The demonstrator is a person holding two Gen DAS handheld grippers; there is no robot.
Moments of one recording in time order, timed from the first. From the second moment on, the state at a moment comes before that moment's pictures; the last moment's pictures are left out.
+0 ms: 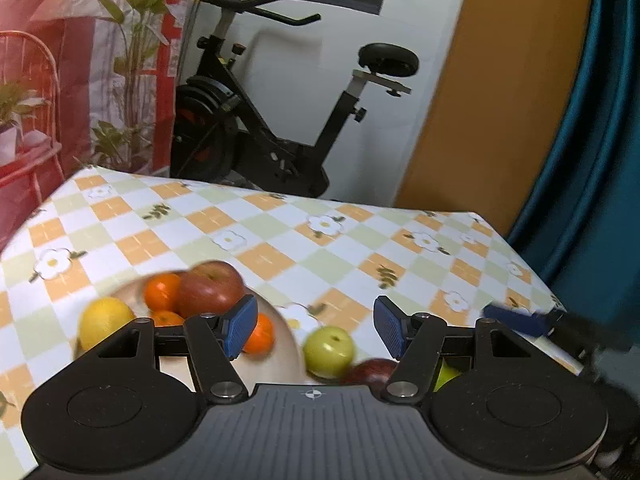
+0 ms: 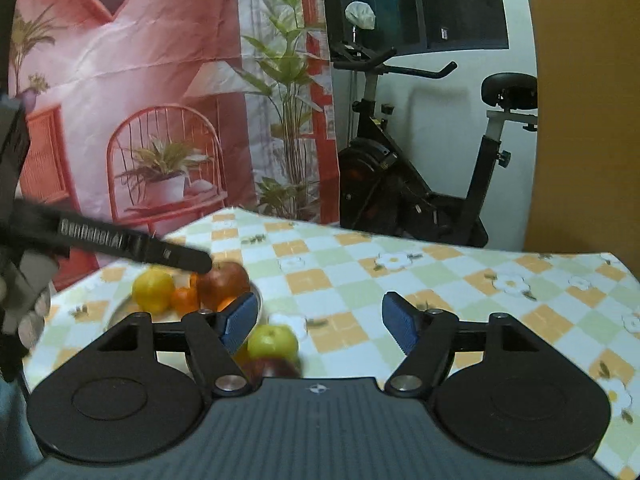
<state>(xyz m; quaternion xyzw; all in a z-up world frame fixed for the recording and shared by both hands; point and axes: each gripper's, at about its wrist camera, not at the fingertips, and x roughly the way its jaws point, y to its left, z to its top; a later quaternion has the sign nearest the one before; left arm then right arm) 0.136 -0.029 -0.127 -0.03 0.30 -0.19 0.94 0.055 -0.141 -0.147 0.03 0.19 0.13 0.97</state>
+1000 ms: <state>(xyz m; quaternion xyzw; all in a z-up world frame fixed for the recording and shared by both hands) 0.172 -0.042 -0.164 -0.02 0.40 -0.24 0.88 0.049 -0.092 -0.181 -0.03 0.24 0.24 0.94</state>
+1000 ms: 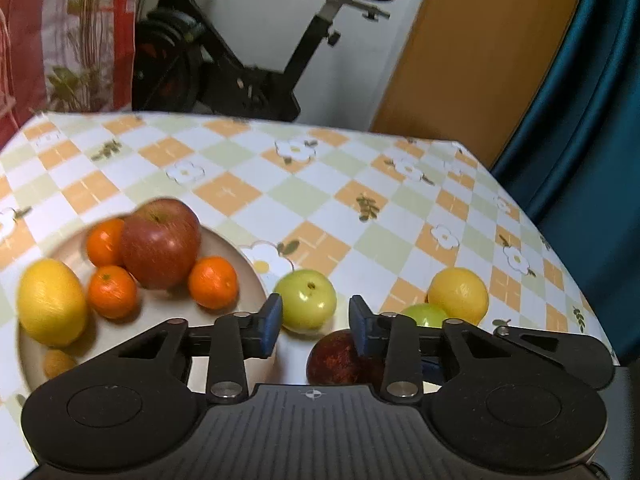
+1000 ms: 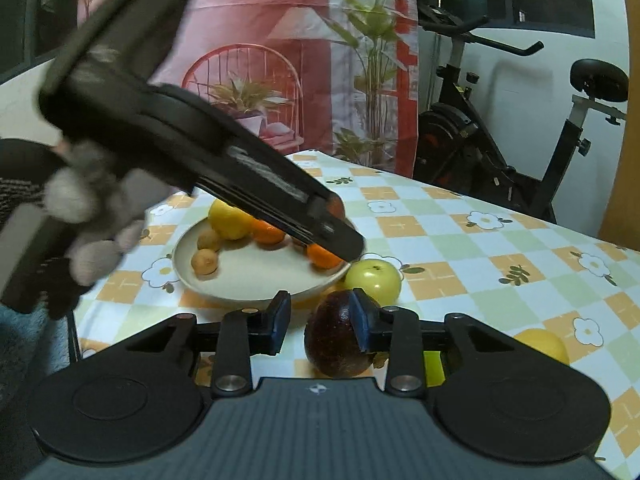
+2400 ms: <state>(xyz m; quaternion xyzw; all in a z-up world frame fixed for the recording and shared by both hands) 0.125 -0.024 -0.196 -0.15 0.41 -0.30 0.85 0.014 -0.123 -0.187 0.03 0.29 0.21 0.93</state>
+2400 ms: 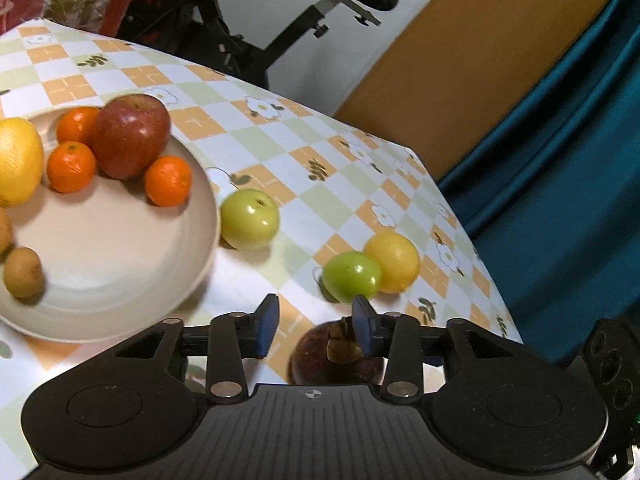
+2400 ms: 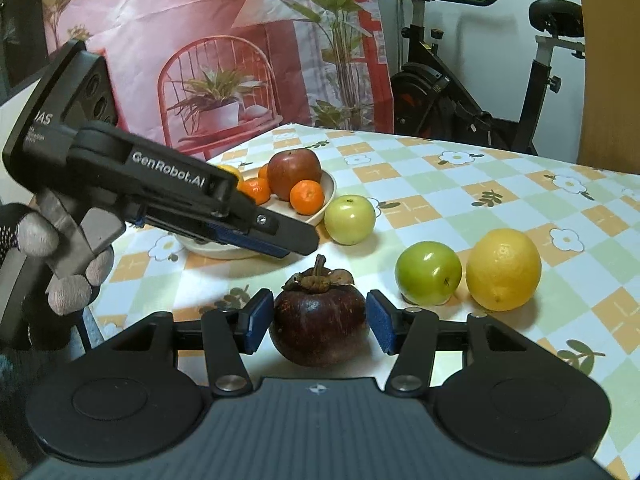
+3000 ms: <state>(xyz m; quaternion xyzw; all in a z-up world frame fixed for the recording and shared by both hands) 0.109 -0.016 -0.192 -0.15 0.39 -0.33 0.84 0.012 -0.118 -0.192 0.03 0.31 0.22 0.93</state>
